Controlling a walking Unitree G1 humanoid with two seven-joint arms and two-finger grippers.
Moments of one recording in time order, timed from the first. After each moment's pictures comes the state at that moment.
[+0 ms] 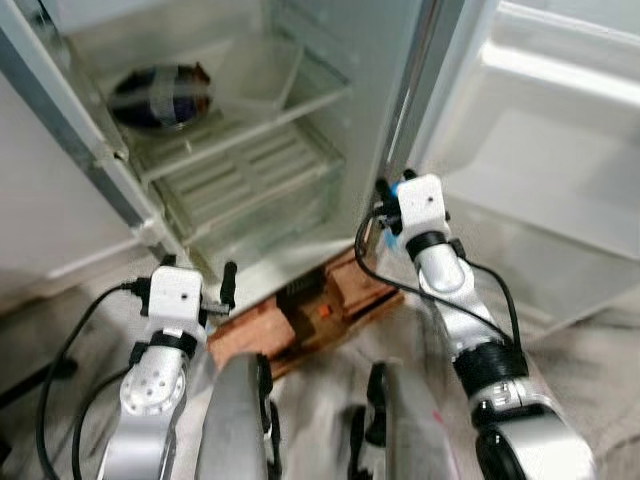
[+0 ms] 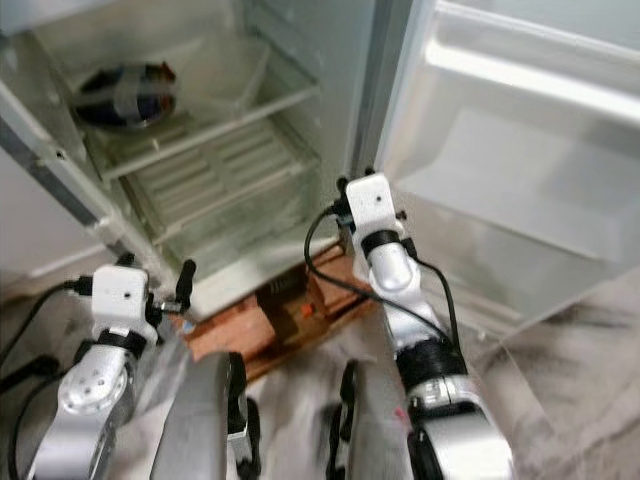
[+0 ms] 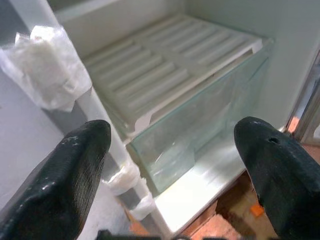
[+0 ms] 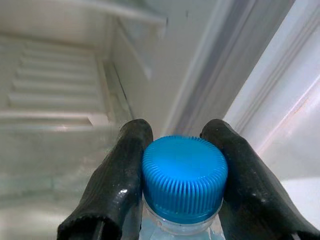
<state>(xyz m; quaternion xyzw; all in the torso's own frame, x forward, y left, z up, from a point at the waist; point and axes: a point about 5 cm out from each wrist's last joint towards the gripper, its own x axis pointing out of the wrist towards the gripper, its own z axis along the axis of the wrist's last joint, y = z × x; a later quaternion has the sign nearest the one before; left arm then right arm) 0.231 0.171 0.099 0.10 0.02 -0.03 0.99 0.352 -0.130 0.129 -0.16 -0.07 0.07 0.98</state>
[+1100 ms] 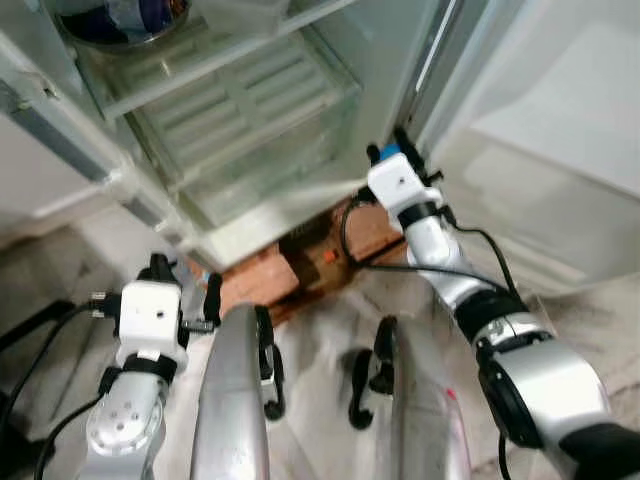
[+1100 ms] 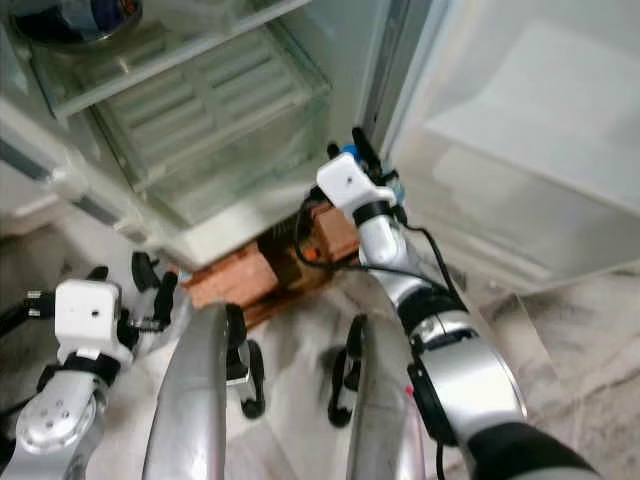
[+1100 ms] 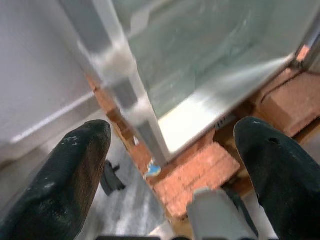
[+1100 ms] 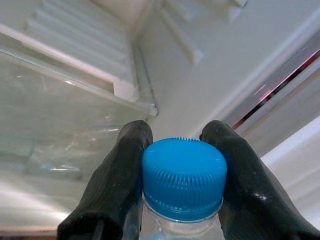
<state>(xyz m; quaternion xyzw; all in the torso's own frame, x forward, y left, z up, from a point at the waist) 0.196 0.175 0.117 0.09 0.05 -0.01 0.99 0.379 -0.111 0.169 -0.31 -0.21 0.07 0.92</state>
